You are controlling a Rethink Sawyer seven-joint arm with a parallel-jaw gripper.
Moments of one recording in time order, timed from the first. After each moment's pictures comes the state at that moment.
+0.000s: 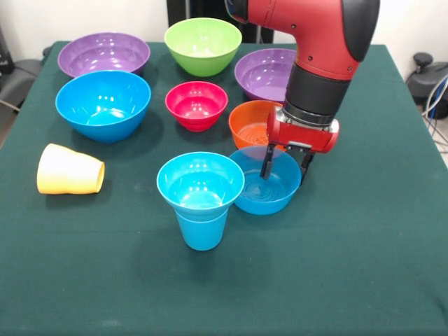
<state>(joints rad) 0.14 -0.23 -0.27 1.47 0.28 0.11 1.63</state>
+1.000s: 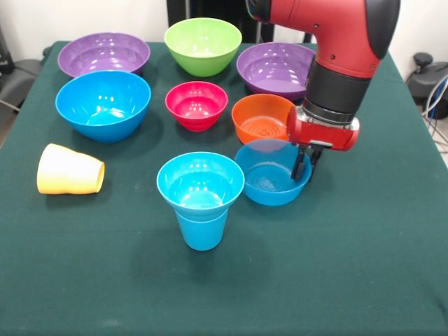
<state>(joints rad) 0.19 -0.23 -0.27 1.46 0.28 0.11 1.63</state>
